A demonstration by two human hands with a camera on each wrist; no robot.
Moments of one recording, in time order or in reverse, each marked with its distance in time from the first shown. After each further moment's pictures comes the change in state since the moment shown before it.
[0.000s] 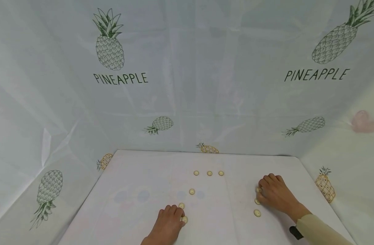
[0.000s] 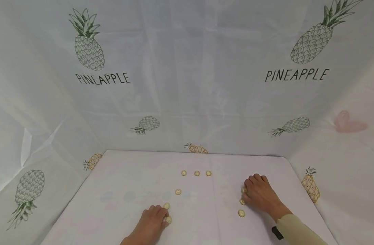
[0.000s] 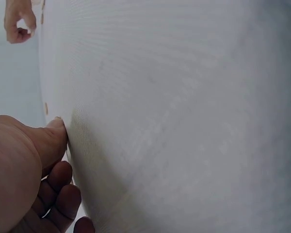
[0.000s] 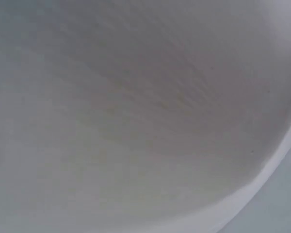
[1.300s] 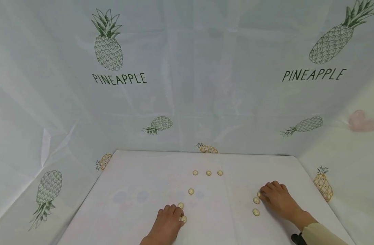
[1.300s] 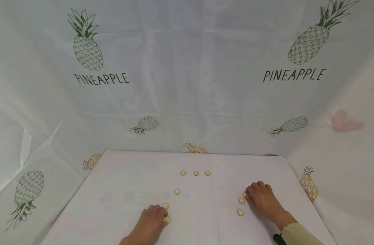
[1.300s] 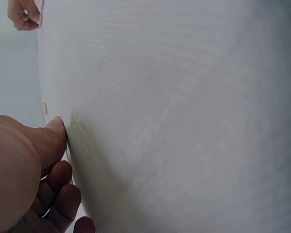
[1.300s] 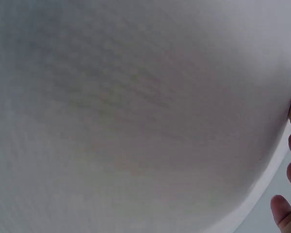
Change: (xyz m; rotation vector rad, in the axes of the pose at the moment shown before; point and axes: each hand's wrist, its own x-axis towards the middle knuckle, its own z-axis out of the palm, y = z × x) left_hand -0.002 -0.002 0.001 0.077 -0.008 0.052; right_hand -0.023 -0.013 -0.017 0.075 -0.177 0.152
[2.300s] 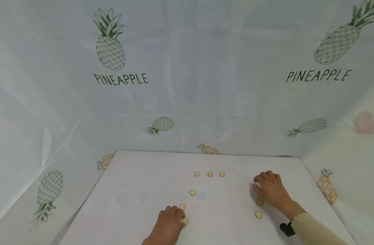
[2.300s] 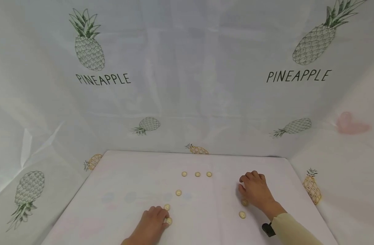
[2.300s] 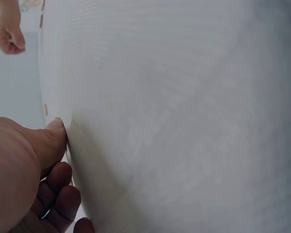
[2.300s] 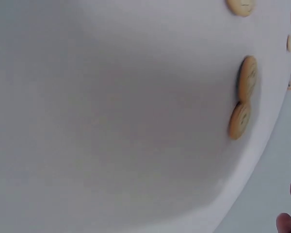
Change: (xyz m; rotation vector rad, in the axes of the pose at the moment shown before) left_hand 0.003 0.001 0.002 -0.090 -0.016 -0.064; right_hand 0.051 -0.021 -0.012 0.087 0.001 0.146
